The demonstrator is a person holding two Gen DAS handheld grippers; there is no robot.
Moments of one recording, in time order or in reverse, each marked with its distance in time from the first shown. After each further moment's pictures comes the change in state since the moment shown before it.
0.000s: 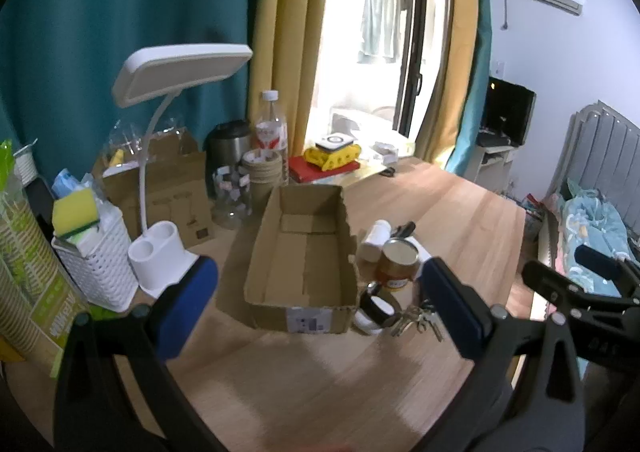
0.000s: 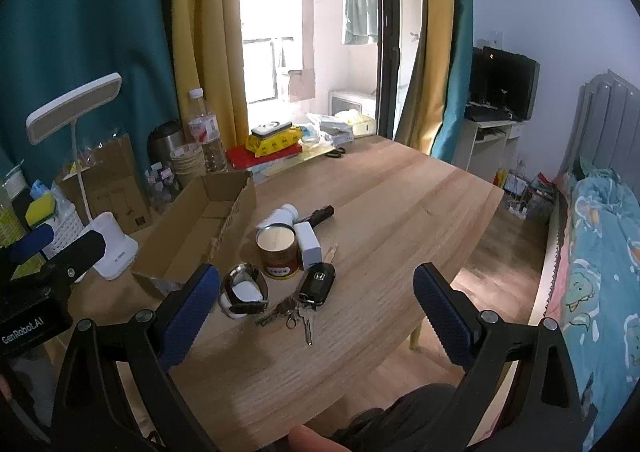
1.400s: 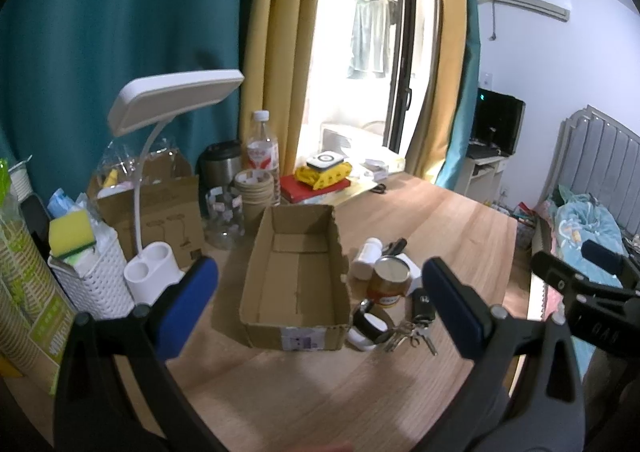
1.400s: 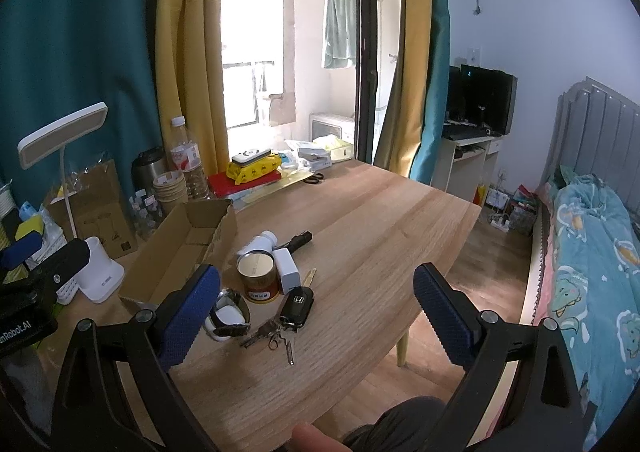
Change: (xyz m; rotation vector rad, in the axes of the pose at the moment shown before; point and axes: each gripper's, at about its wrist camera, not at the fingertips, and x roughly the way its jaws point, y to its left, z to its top) left arm -0.008 0.003 0.012 0.011 -0.053 -0.044; right arm -0.011 -0.005 0.008 0.020 -0.079 -0.069
